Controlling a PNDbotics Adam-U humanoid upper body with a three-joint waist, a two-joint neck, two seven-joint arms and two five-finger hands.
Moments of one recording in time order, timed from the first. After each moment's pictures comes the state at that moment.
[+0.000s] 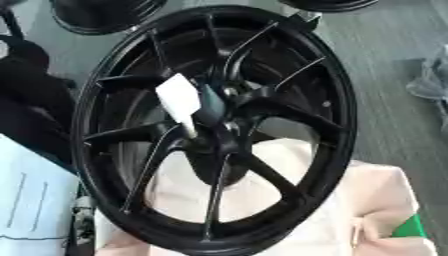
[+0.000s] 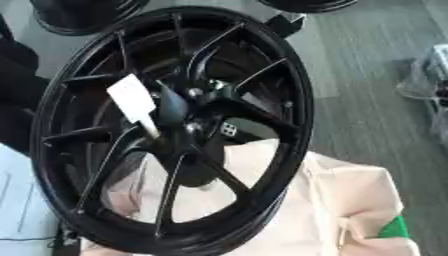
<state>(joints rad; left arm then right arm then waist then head) -1.01 0.99 -0.28 -1.99 0.11 0.04 -0.86 -0.10 -0.51 -0.29 -1.70 -0.20 0.04 -0.23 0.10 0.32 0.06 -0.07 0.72</state>
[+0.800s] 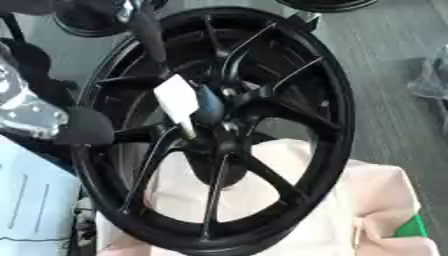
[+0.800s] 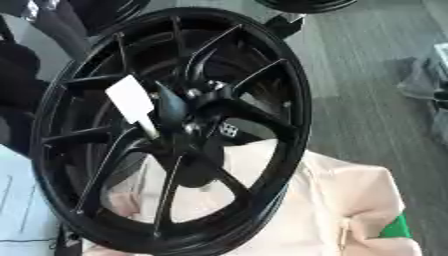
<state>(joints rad) -1.10 0.95 -0.49 -1.99 0.02 0.01 -0.91 -0.10 -0.51 -0.28 -1.70 -0.19 0.05 -0.22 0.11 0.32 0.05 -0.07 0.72</state>
